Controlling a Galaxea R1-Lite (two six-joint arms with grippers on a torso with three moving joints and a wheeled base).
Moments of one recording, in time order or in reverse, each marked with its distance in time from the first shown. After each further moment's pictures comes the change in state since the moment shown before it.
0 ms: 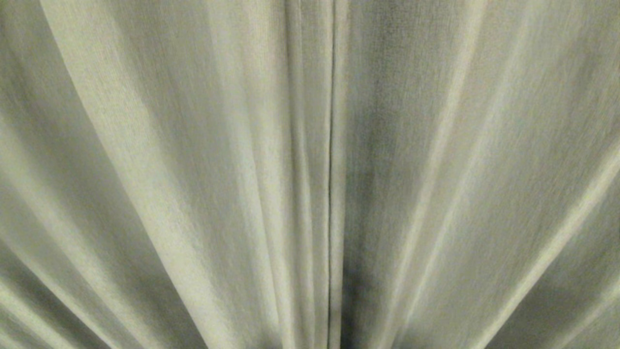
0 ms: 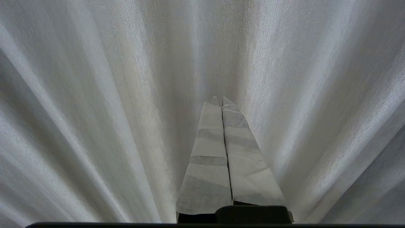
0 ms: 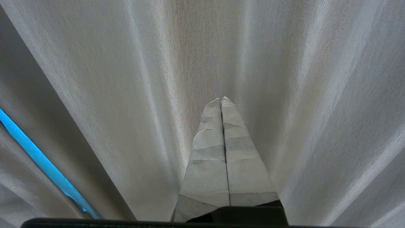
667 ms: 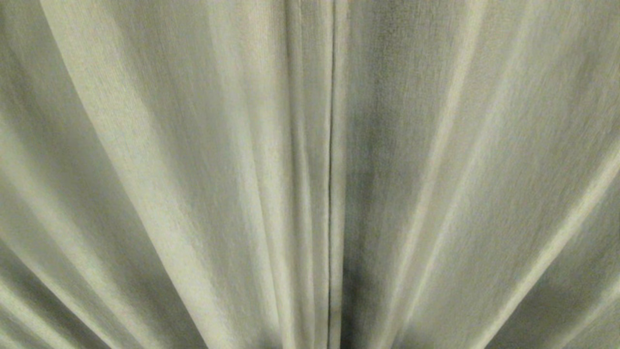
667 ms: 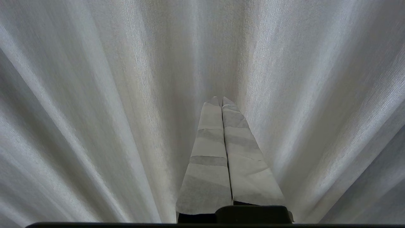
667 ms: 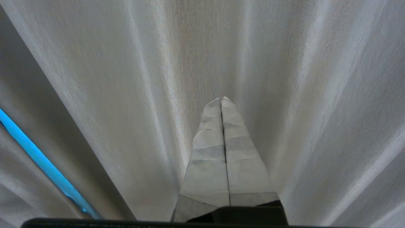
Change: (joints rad) left arm 0.000 0.000 0.000 0.000 0.000 0.000; right arm 0.000 0.000 0.000 -0.001 0.000 -0.001
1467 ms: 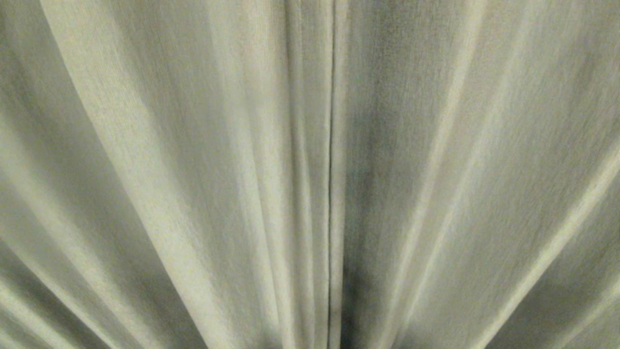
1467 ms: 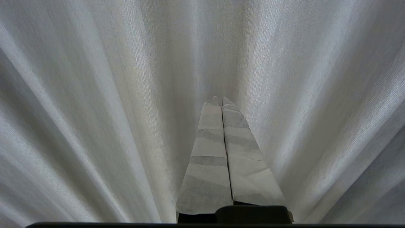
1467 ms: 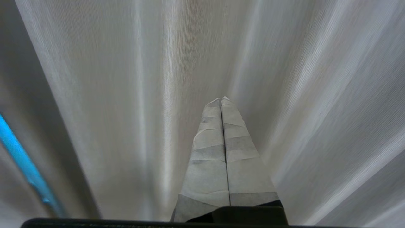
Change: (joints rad) left arm 0.000 0.000 0.000 0.000 0.000 0.000; right arm 0.000 0.000 0.000 -0.040 0.030 -0.195
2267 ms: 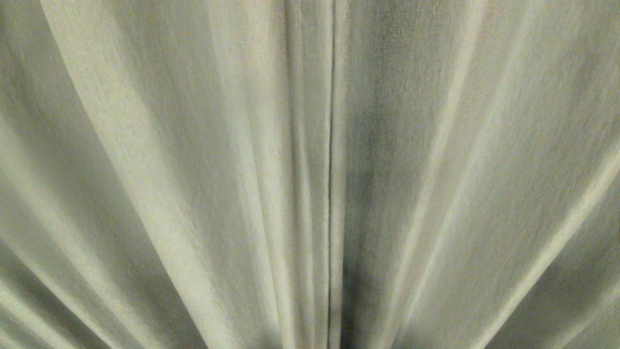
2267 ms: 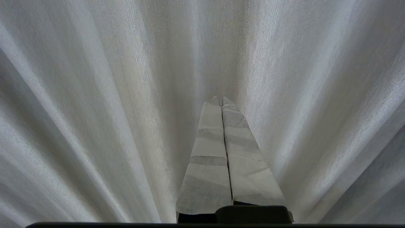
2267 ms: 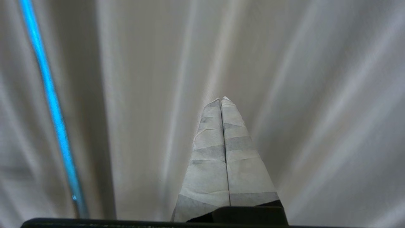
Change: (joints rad) left arm 0.000 0.000 0.000 0.000 0.000 0.000; right arm 0.000 0.080 -0.280 0.146 0.199 -0.028
